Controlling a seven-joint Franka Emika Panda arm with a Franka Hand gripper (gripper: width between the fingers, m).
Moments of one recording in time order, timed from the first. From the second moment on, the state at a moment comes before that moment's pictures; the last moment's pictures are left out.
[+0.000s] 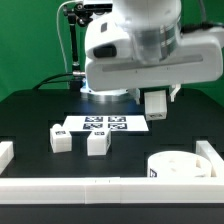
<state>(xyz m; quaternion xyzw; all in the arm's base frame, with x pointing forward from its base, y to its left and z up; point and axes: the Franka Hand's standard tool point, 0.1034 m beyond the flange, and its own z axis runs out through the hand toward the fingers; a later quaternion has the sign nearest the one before) 0.579 0.046 0.115 -0.97 0.07 0.22 0.08</state>
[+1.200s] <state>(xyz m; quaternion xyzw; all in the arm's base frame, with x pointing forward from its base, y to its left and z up) 0.636 0.057 0.129 -0.98 0.05 -0.20 0.04</state>
